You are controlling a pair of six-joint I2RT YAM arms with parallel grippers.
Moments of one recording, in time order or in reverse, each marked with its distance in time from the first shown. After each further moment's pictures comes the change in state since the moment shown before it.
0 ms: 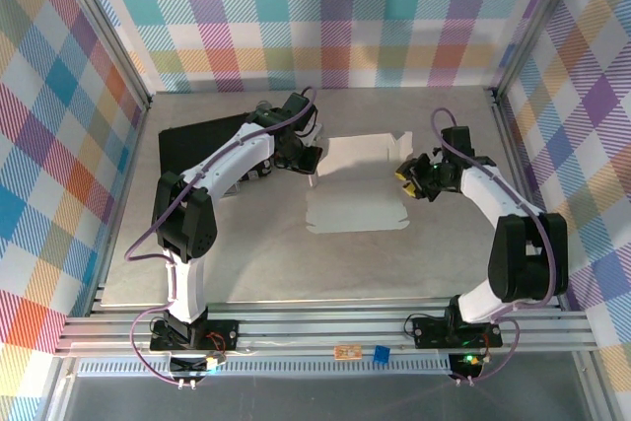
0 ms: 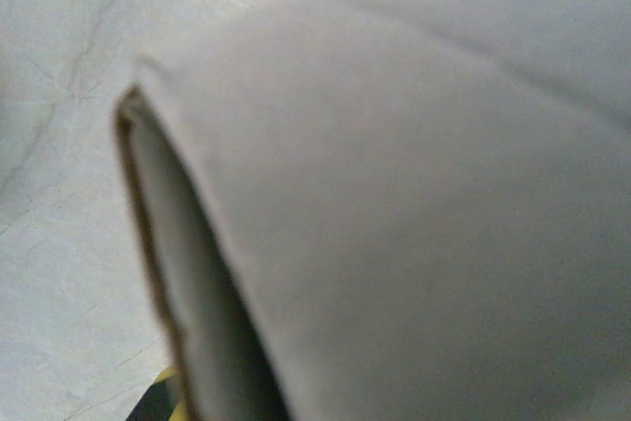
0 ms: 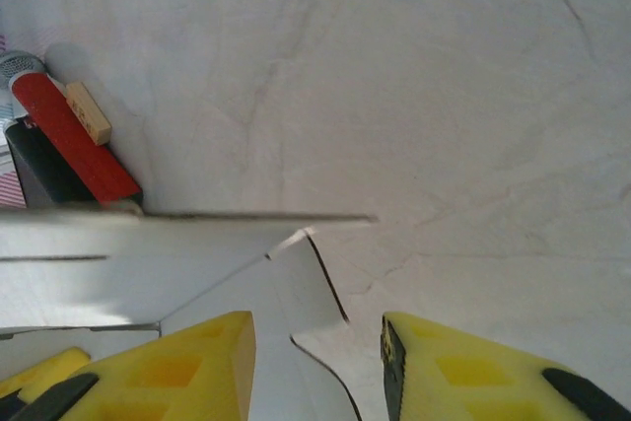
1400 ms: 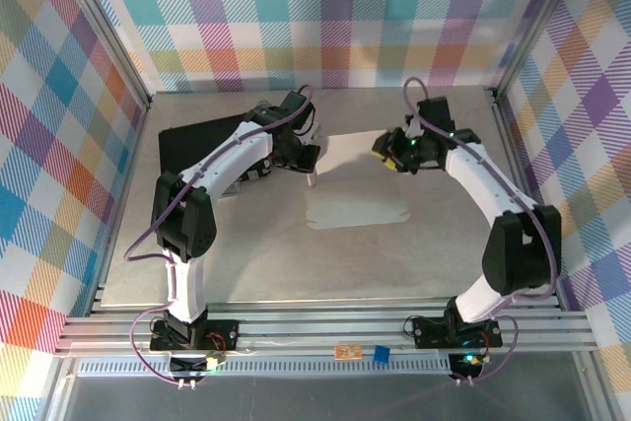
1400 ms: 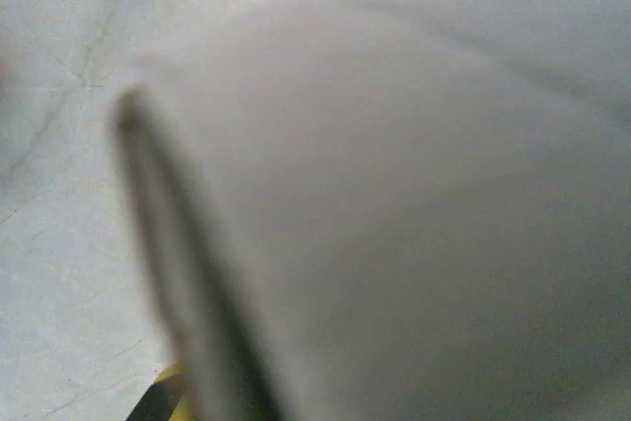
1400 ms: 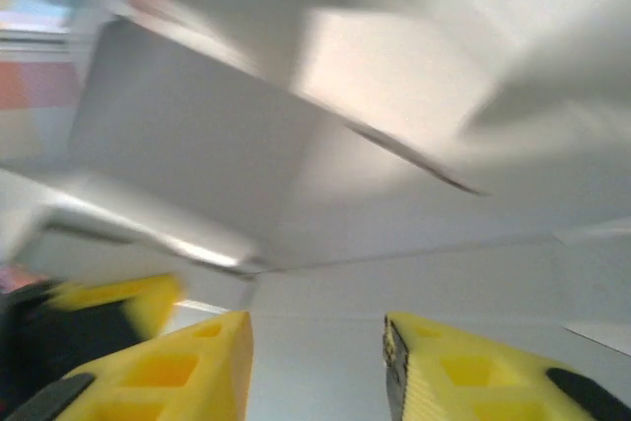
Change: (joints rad) left arm 0.016 0.000 0.009 -0.018 0.009 -0.029; right arm 0.151 0.031 0.308 -0.108 0.010 -0.158
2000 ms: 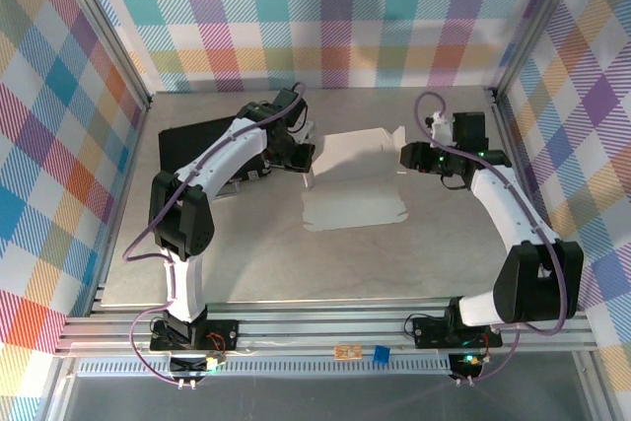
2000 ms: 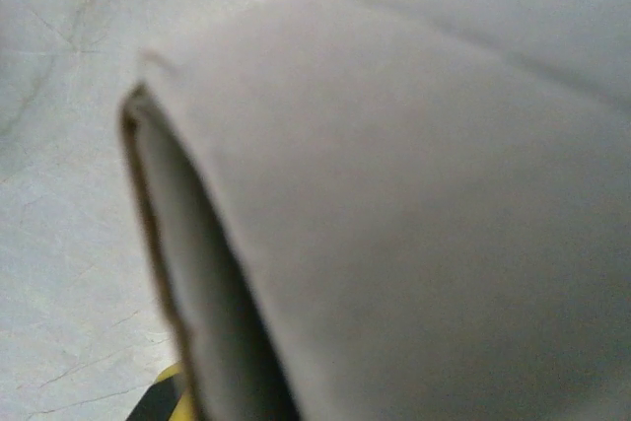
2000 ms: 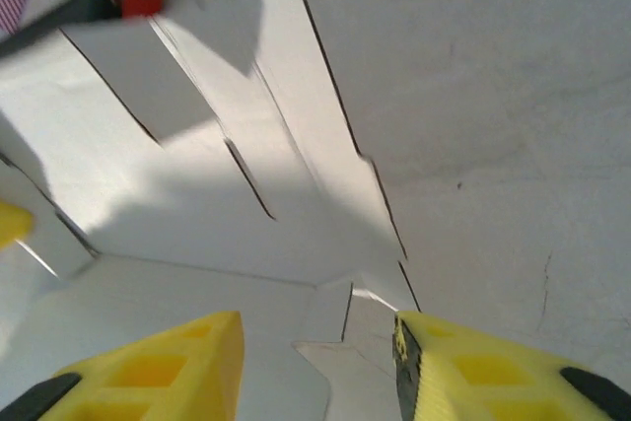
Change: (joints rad) left arm 0.036 0.000 0.020 -0.063 0.076 0.017; right arm -0.150 -0.157 -0.223 0.094 0.032 -0.594
